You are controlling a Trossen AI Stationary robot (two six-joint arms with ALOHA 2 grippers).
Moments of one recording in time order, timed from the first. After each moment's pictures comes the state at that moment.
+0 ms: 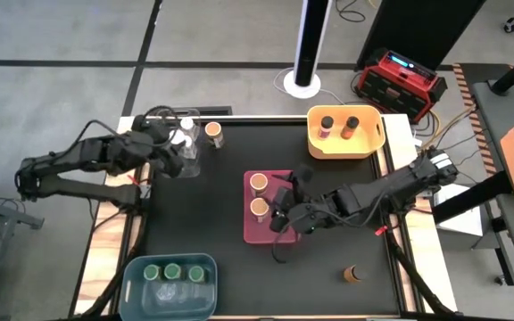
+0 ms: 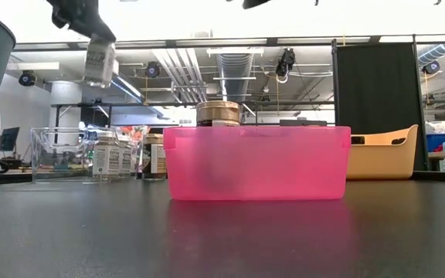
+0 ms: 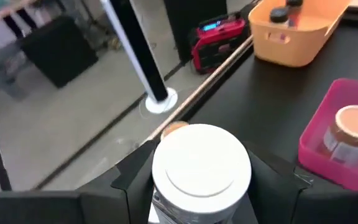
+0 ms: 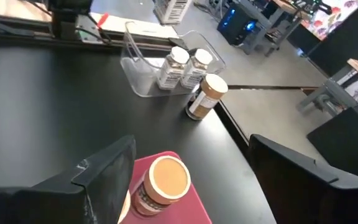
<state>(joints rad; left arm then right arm) 0.10 0.78 1.04 -0.88 -0.67 -0.17 0.35 1.64 1.44 -0.47 0.86 0.12</state>
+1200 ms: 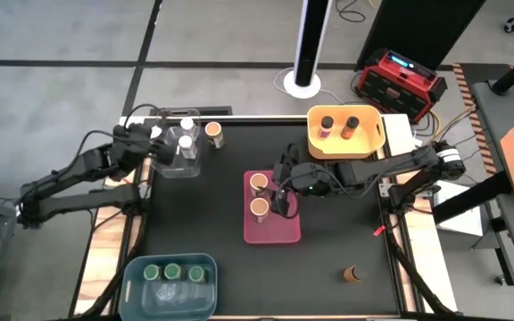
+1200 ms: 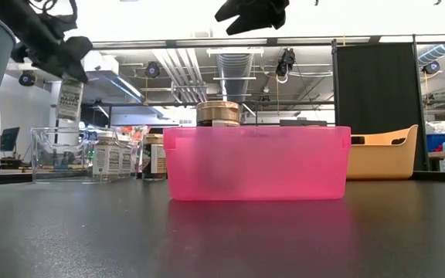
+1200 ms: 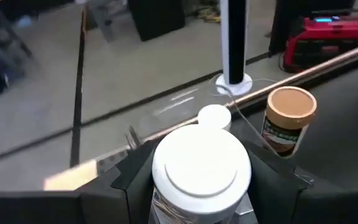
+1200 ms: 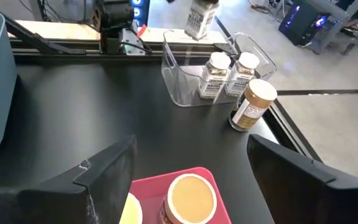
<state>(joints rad) 0.40 0.56 0.72 -0.83 -0.79 -0.32 0.13 1.54 1.28 -0.24 0.41 0.01</state>
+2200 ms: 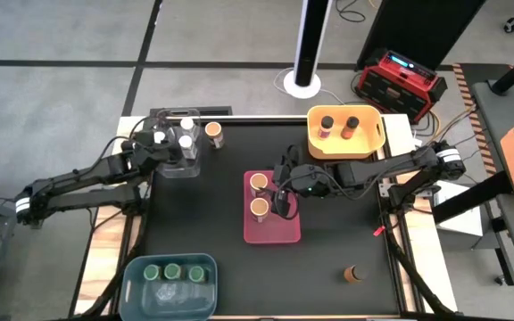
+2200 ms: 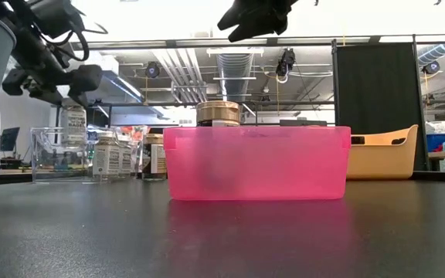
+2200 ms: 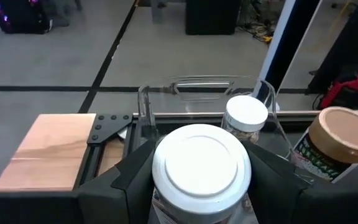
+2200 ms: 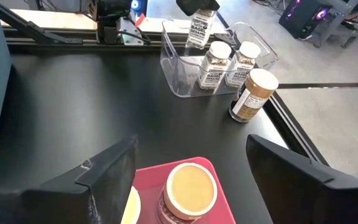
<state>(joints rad) 0.40 0.63 0.50 -0.67 -0.96 -0.75 0.13 1.54 1.26 -0.25 0.42 0.03</state>
